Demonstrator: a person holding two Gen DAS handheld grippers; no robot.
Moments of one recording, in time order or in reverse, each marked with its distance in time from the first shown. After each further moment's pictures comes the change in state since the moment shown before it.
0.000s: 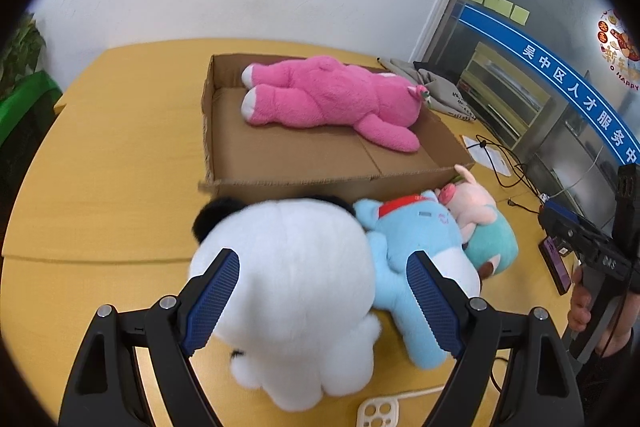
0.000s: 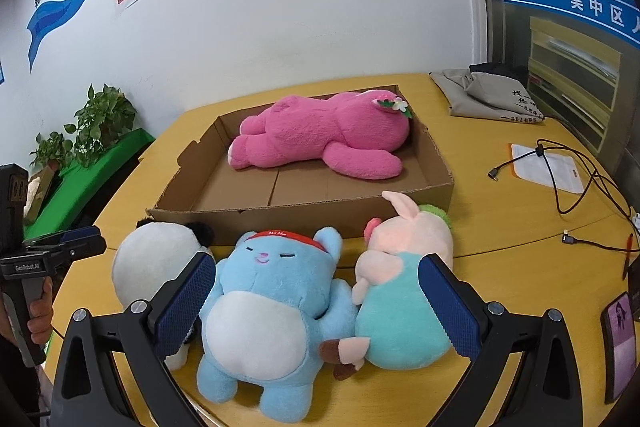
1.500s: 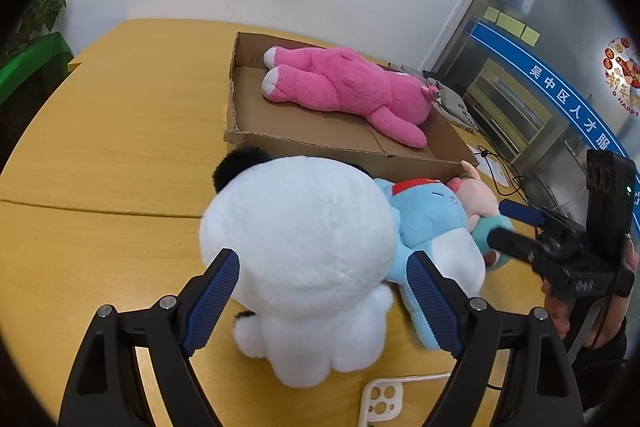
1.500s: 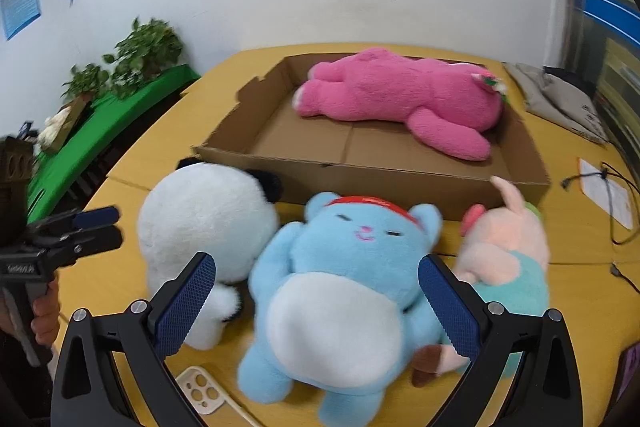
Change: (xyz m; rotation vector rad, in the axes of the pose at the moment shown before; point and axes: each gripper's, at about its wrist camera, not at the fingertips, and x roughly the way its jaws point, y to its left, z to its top) left arm 0.004 0.033 -0.031 -0.112 -0.024 -0.029; right arm 0.055 0.084 -0.015 -0.209 0.164 0.162
